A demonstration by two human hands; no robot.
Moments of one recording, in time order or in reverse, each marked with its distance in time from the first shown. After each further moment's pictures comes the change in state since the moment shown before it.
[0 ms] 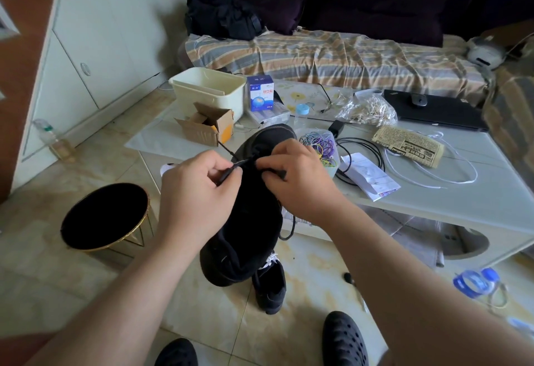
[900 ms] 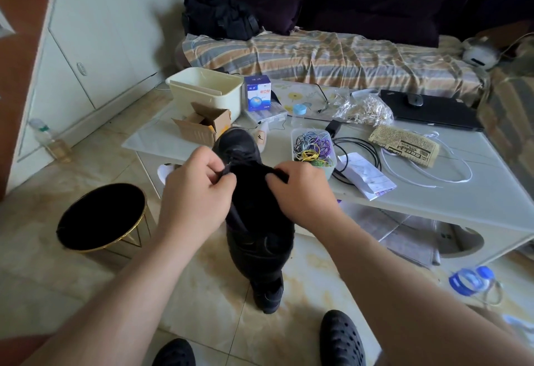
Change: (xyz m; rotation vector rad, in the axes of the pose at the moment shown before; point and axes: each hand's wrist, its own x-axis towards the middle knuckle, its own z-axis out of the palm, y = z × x) left_hand 0.005 -0.007 0.005 -0.006 -0.134 -0.239; right_hand -0.012 -0.009 0.000 -0.003 -0.030 0.382
